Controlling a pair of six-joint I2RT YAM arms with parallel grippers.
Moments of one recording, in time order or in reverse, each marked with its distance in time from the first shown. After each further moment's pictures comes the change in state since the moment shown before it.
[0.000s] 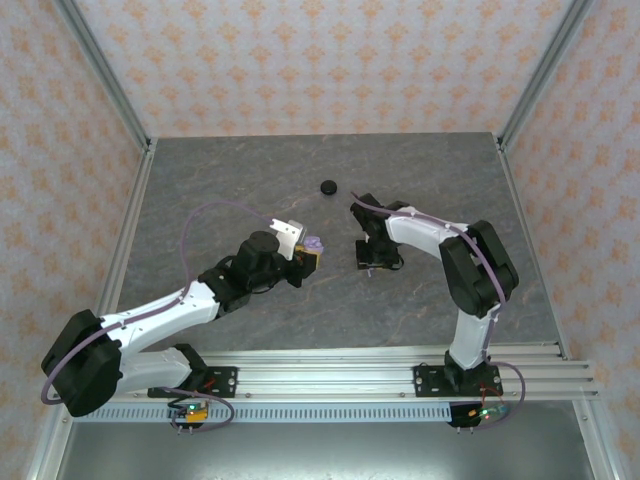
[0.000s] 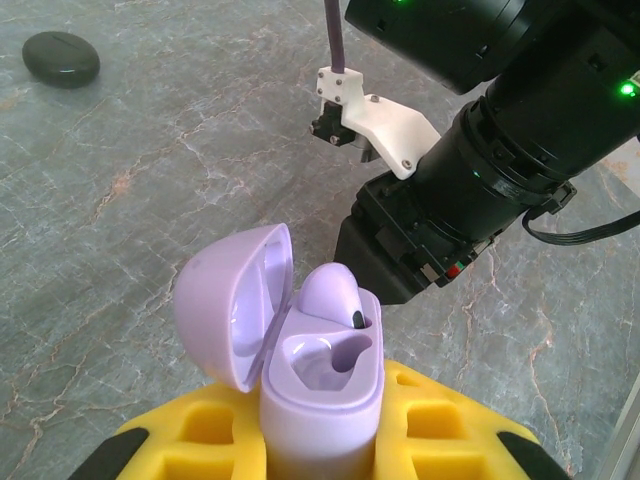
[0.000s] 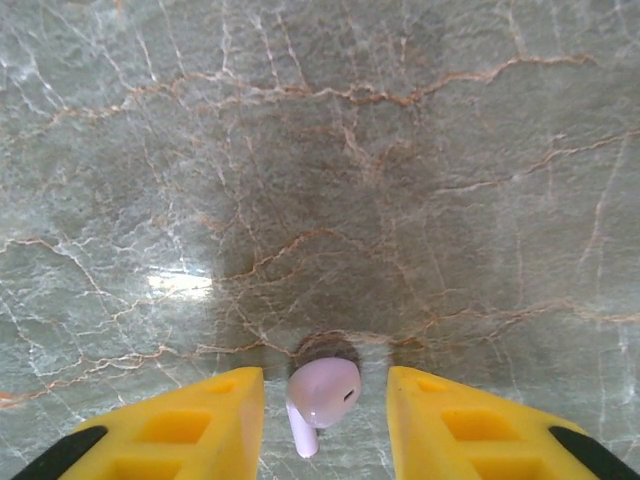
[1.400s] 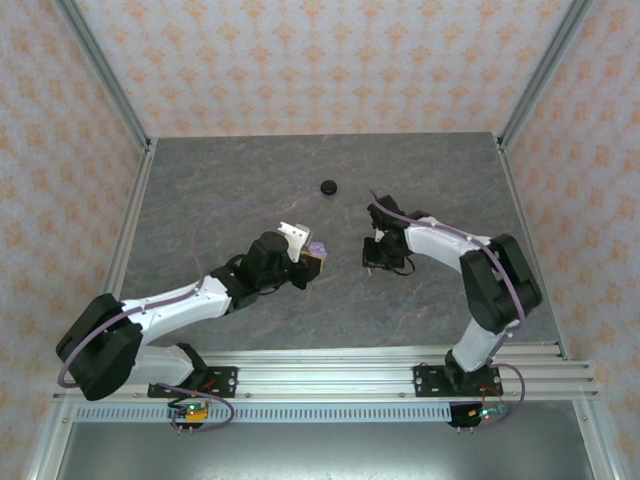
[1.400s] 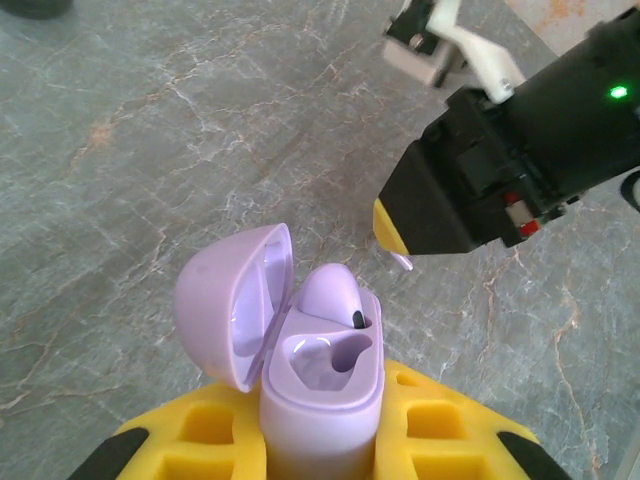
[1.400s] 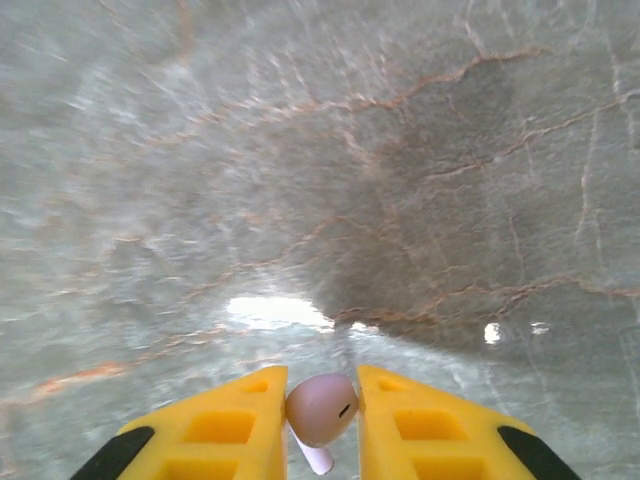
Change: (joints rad) left arm 0.000 0.126 -0.001 0.063 0.029 -0.021; right arm -0.070 -0.188 -0.198 0.229 -0.148 0.091
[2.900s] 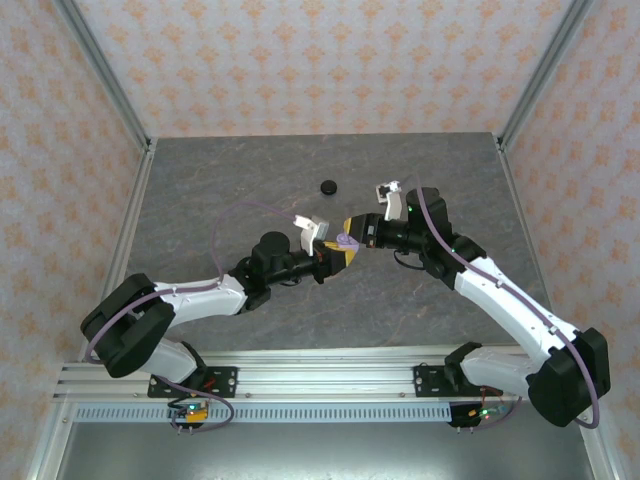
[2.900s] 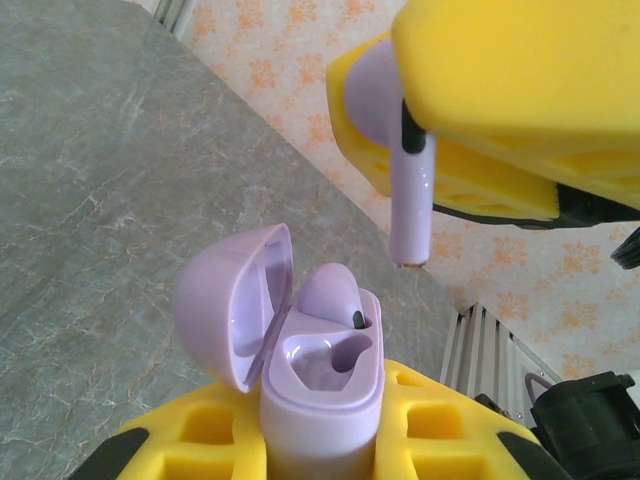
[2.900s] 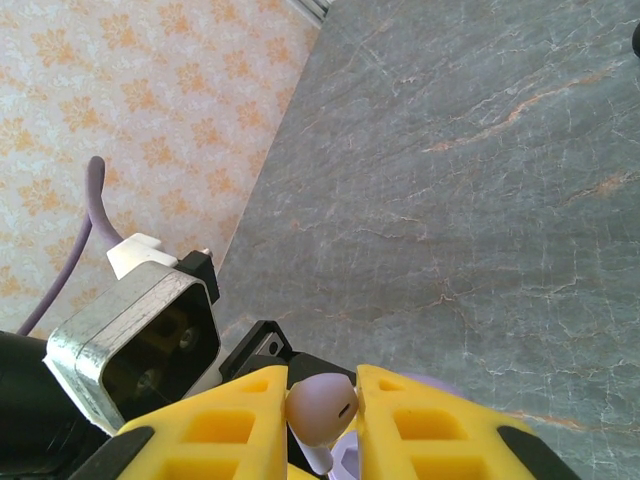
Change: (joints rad) left arm -0.026 0.150 -0.022 0.564 0.265 -0.175; right arm 0.056 -0.537 -0.121 0.399 -0.301 0.087
